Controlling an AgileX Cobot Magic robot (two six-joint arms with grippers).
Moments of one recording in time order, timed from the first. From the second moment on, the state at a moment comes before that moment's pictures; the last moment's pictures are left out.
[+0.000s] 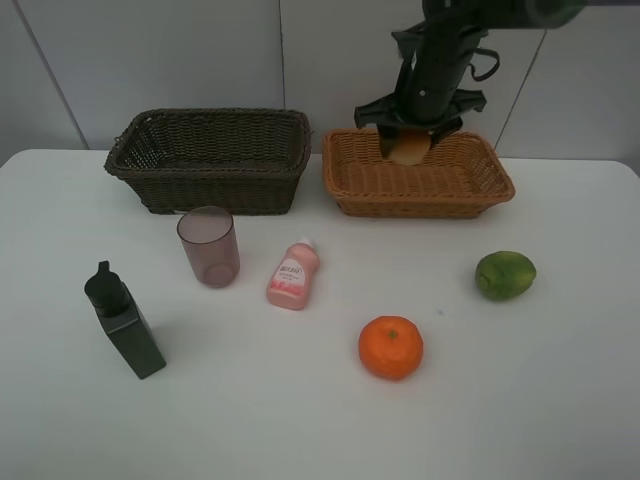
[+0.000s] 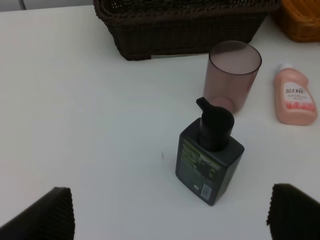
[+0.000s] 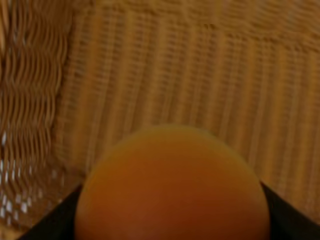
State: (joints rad) left arm -0.07 -0.01 -0.51 -0.05 1.06 0.01; right arm 0.42 2.13 -1.77 -0.27 0.89 0.35
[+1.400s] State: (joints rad) left arm -0.07 -0.01 -0.51 -0.05 1.06 0.01; right arm 0.44 2.03 -1.66 -0.24 1.04 0.35
